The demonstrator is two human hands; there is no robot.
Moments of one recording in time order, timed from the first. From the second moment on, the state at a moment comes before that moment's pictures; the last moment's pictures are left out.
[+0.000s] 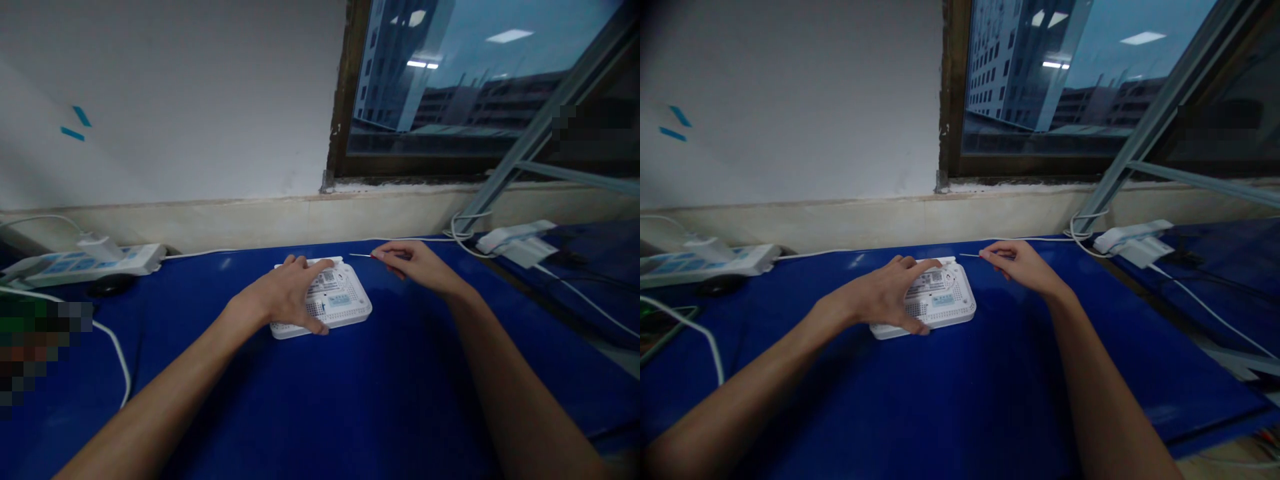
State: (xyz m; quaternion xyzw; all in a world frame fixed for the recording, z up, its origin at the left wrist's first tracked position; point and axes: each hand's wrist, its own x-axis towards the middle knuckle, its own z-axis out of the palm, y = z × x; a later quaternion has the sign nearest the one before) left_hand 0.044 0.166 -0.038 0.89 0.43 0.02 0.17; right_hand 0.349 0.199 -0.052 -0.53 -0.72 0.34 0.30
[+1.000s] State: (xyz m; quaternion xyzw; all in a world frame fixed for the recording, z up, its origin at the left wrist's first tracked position) left_hand 0.033 0.285 -0.044 0.89 0.38 -0.02 0.24; right_hand 0.343 0.197 -0.052 -0.52 -0.71 0.34 0.33
